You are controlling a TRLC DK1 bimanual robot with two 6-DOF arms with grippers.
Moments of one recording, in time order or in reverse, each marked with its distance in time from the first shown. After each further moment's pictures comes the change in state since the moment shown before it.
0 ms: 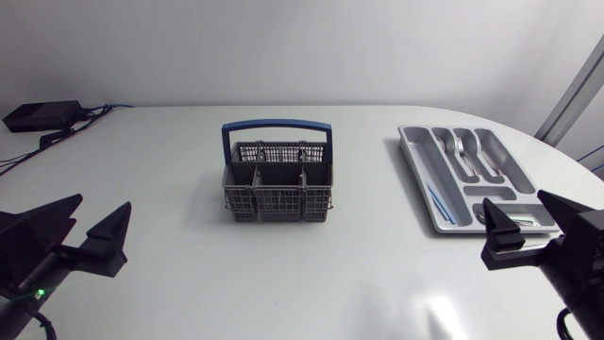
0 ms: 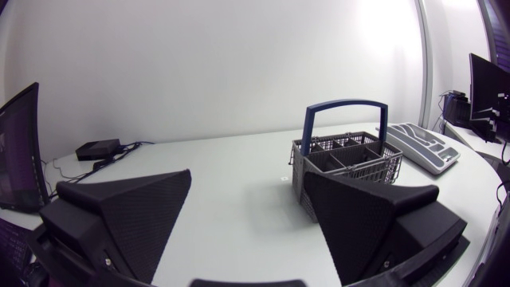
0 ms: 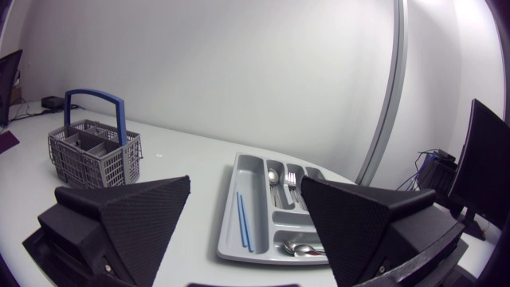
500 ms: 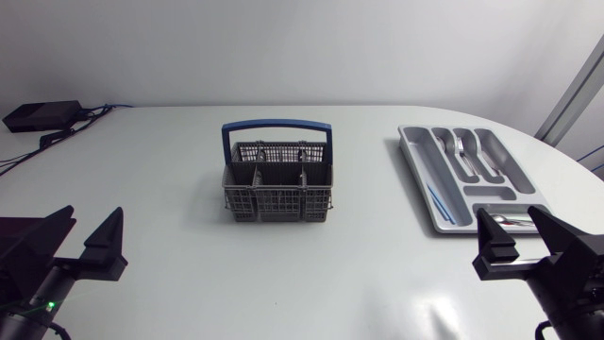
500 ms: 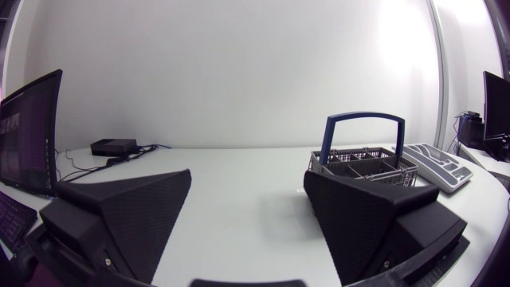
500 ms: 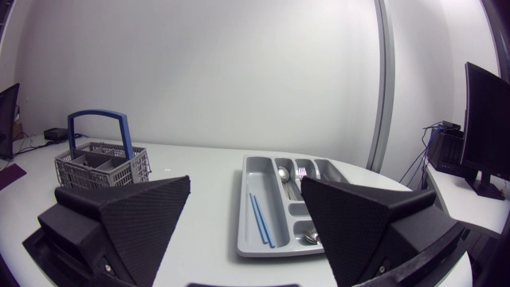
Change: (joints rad) left arm -0.008 -0.176 -0.134 0.057 -0.100 -0.071; right arm 0.026 -0.174 -0.119 0.001 0.022 0.149
